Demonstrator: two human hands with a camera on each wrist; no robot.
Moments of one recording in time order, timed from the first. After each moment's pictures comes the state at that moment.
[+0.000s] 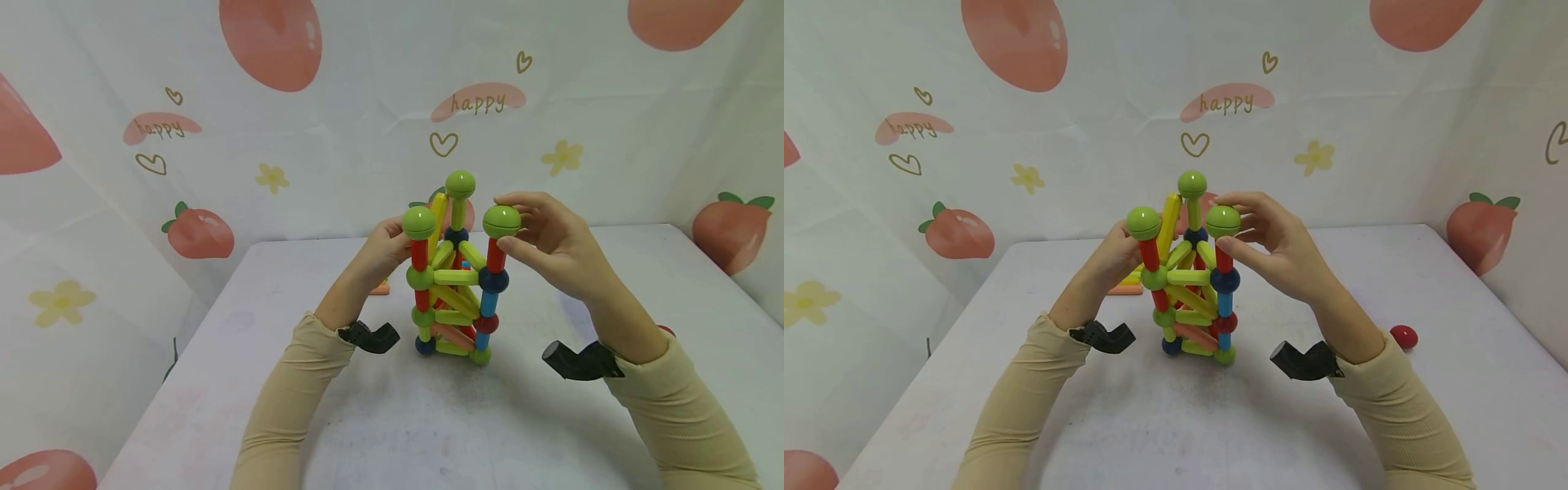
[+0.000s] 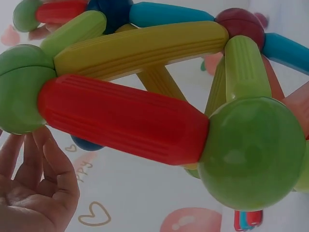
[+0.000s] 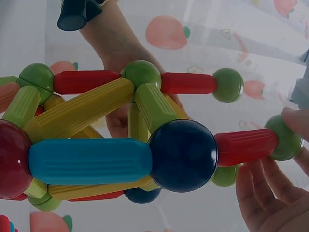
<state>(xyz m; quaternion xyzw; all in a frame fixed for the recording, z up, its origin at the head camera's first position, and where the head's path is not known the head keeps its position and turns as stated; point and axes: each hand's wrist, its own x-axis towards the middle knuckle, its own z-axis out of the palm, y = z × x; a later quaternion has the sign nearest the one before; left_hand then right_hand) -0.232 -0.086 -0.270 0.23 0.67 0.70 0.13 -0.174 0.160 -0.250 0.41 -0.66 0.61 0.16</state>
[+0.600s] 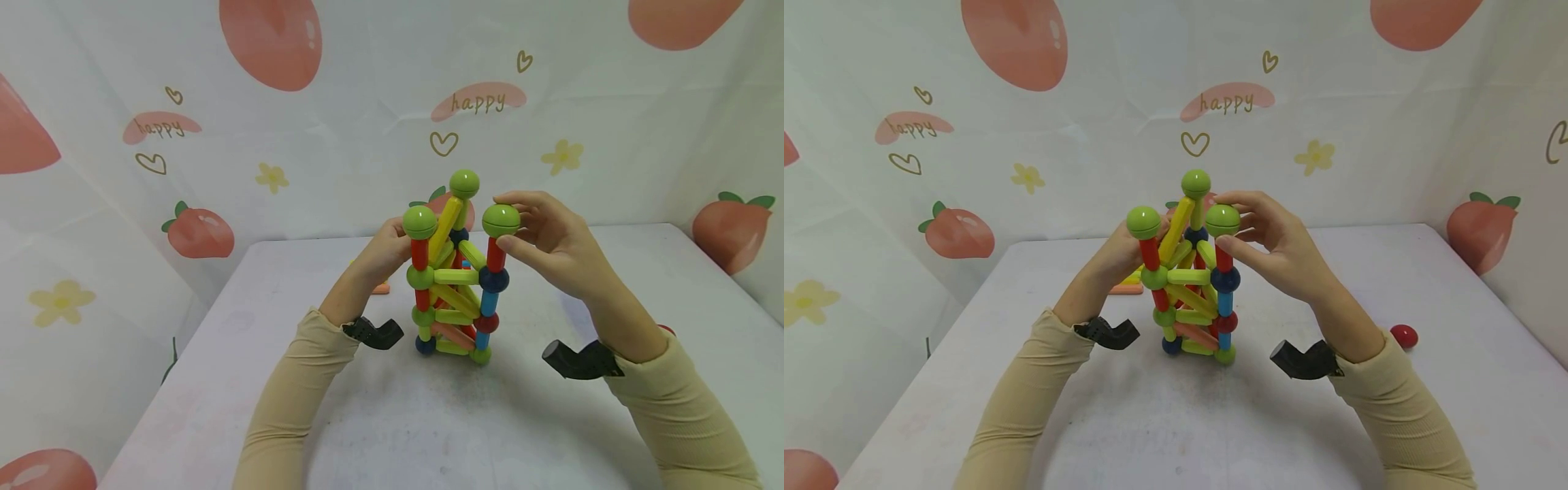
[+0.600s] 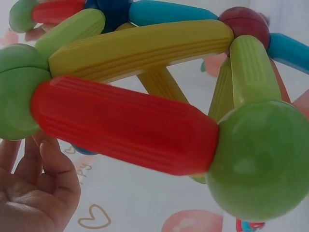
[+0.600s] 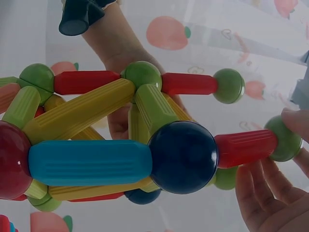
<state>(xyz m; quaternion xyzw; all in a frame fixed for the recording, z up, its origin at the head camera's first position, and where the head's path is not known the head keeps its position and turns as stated) -0.237 -0.084 -0.272 0.28 0.68 0.67 0.14 -0.174 0.159 -0.250 0.41 -0.65 0.61 0.15</state>
